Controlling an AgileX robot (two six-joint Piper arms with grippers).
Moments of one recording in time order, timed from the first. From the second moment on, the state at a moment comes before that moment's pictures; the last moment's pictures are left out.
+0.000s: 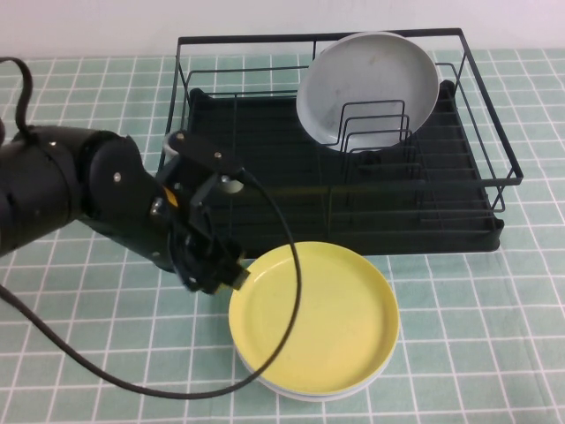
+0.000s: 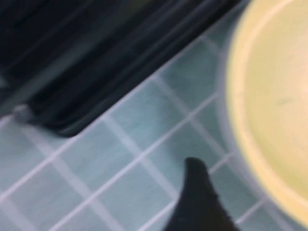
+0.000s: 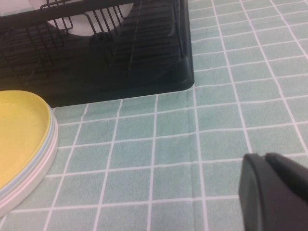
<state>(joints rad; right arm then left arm) 0.13 -0.01 0.03 0.14 0.36 0.09 -0.51 1.58 -1.10 -0.17 0.70 0.40</state>
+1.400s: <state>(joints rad) 0.13 -0.01 0.03 0.14 0.36 0.09 -0.44 0.14 -0.56 0.20 0.80 0.07</state>
